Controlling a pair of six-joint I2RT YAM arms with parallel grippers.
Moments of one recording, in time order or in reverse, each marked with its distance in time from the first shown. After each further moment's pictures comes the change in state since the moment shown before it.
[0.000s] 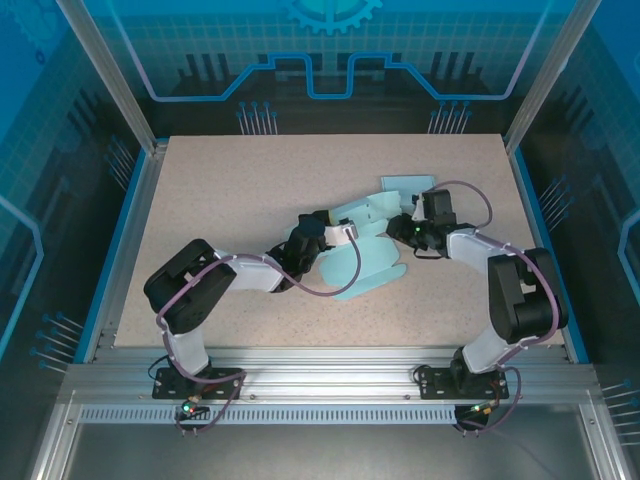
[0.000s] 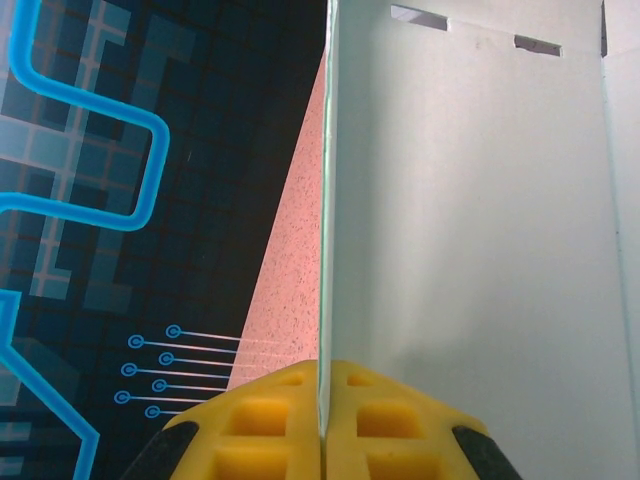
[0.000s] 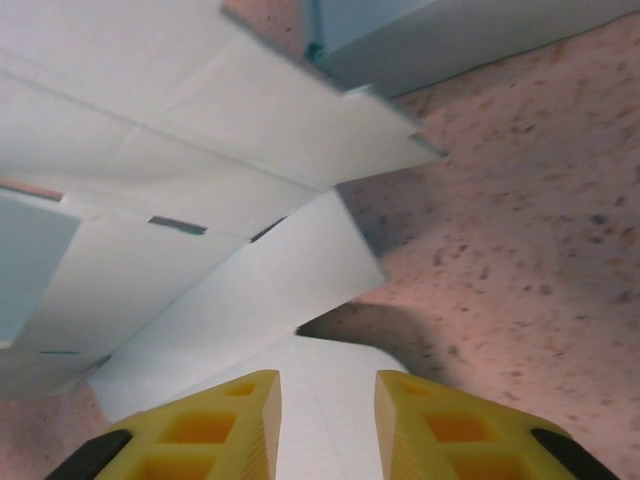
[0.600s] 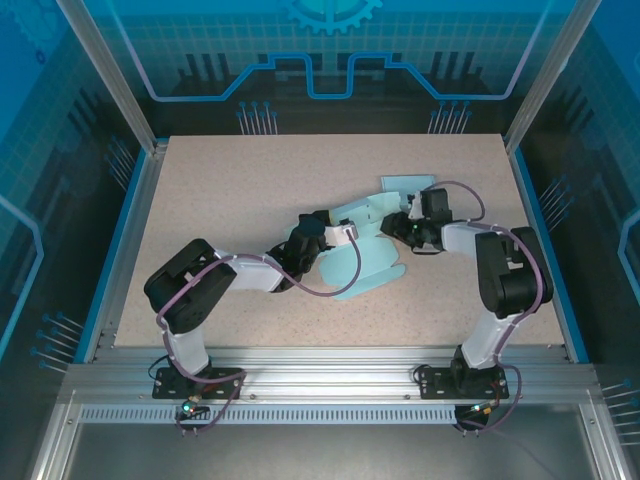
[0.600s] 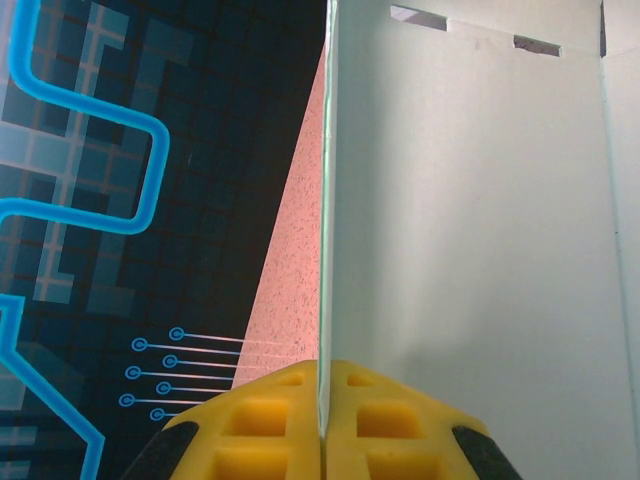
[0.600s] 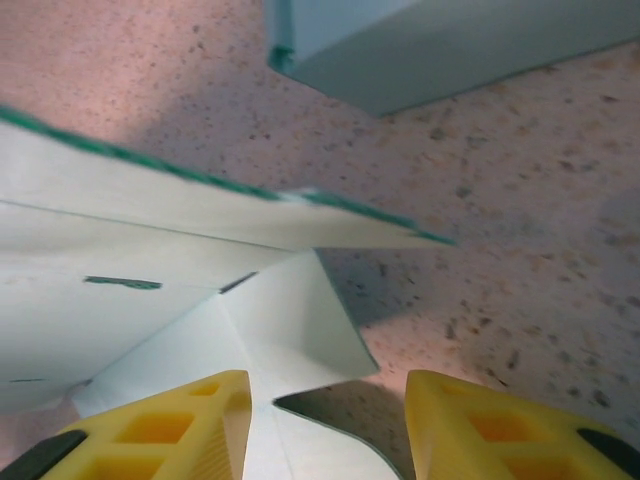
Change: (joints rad) left arm 0.000 0.002 0.000 0.000 0.000 0.017; right arm -0.020 0.176 0.055 0.106 -0.117 -0.013
